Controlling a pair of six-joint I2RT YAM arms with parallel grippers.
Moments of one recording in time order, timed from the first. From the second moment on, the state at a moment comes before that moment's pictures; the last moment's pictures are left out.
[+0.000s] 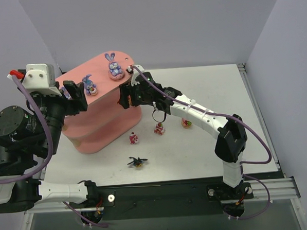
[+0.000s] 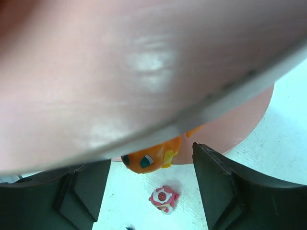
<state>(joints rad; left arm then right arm) -1.31 1.04 1.93 -0.73 -1.25 0.12 0.84 1.89 1.74 -0.31 0.01 0.34</state>
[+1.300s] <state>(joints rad) -1.31 1.11 2.04 -1.20 -1.13 -0.29 1.30 1.58 1.07 -0.34 0.29 0.72</state>
